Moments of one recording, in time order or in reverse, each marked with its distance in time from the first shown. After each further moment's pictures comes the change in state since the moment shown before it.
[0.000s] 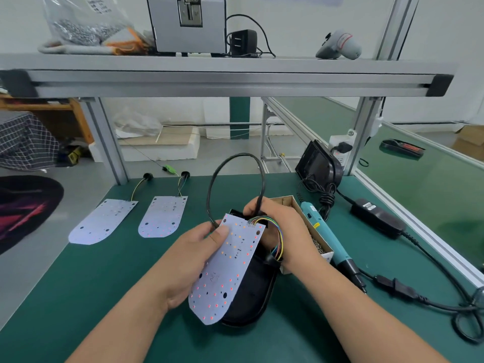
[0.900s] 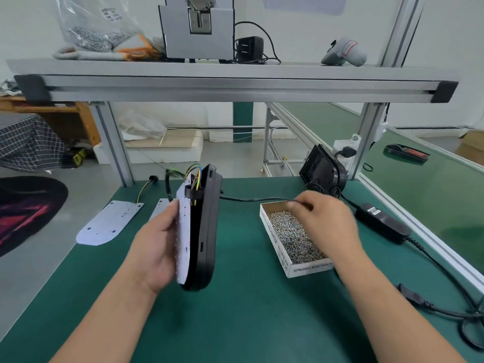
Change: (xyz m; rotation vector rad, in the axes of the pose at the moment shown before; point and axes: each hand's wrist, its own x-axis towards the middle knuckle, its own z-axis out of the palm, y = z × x) left_hand 0.012 0.015 -0.045 -0.521 0.206 0.105; right_hand 0.010 0.017 -0.053 -0.482 0.212 0.233
